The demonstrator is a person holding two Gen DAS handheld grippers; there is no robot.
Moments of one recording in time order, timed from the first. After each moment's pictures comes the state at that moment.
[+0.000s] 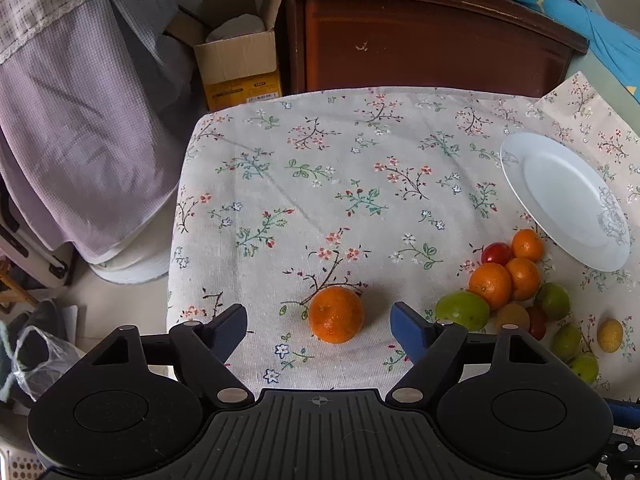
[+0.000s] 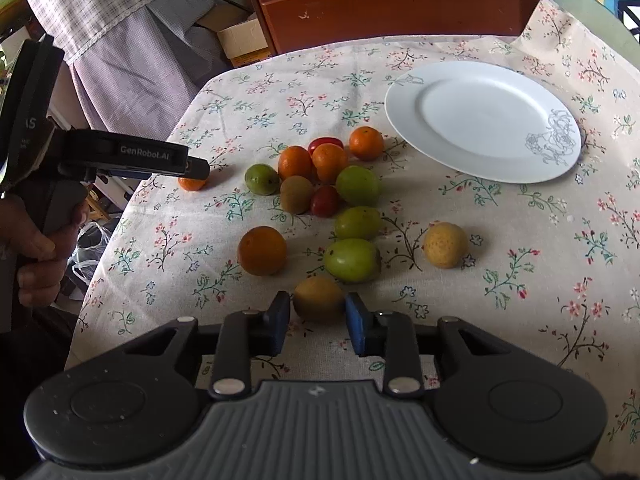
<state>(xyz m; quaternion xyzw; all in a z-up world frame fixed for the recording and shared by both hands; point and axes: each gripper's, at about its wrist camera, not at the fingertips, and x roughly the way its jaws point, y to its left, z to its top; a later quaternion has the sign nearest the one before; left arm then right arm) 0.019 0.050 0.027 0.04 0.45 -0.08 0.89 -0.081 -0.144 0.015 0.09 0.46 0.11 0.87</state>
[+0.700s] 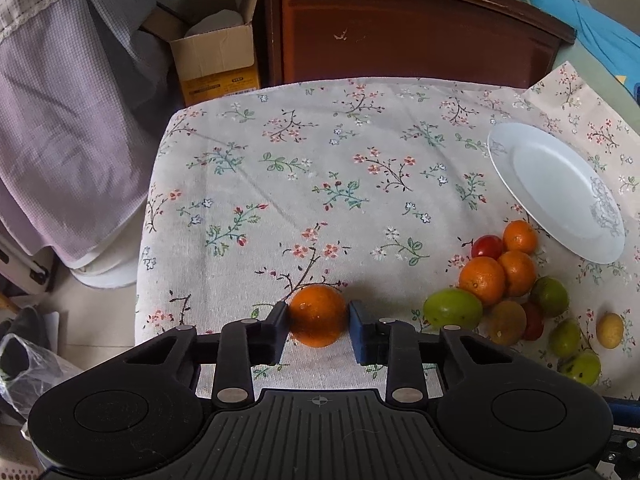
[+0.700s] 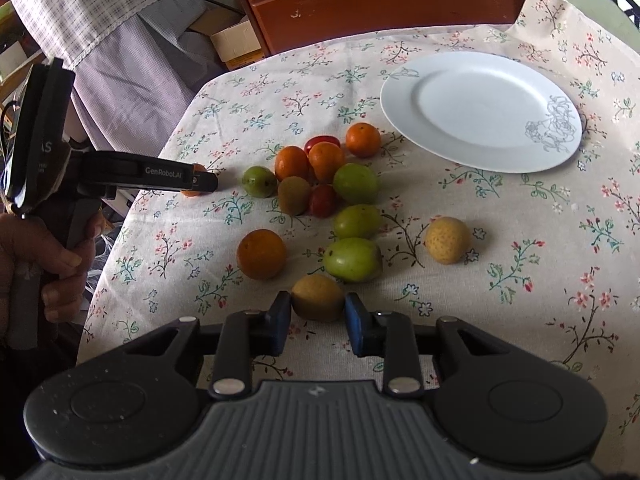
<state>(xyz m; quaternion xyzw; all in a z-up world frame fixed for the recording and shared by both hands) 0.025 0.042 0.011 0.04 0.45 -0.11 0.88 -0.079 -0.148 0.013 0.12 0.47 0.11 0.87</state>
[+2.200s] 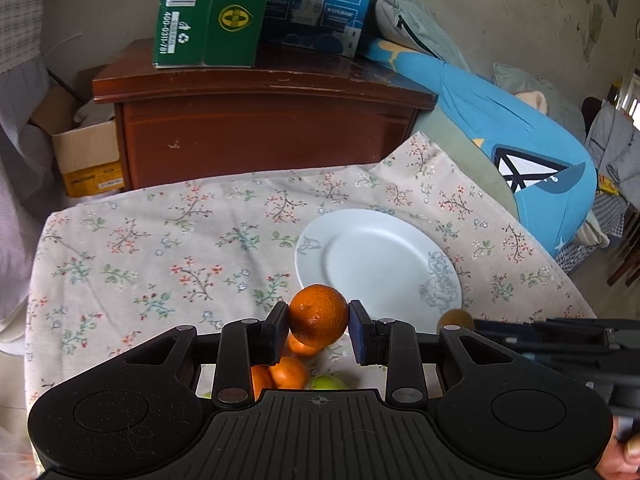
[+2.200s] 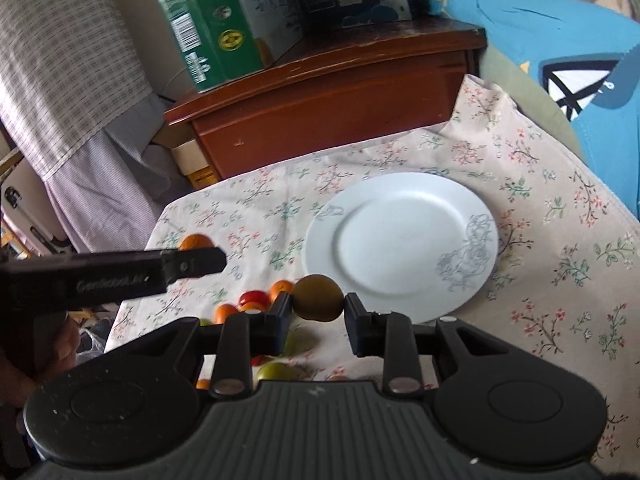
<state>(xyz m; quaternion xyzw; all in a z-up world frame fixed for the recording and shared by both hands) 0.008 -0.053 0.087 -0.01 0.38 -0.25 0.89 -0.043 -0.227 0.077 0.15 0.37 0.05 0.91</state>
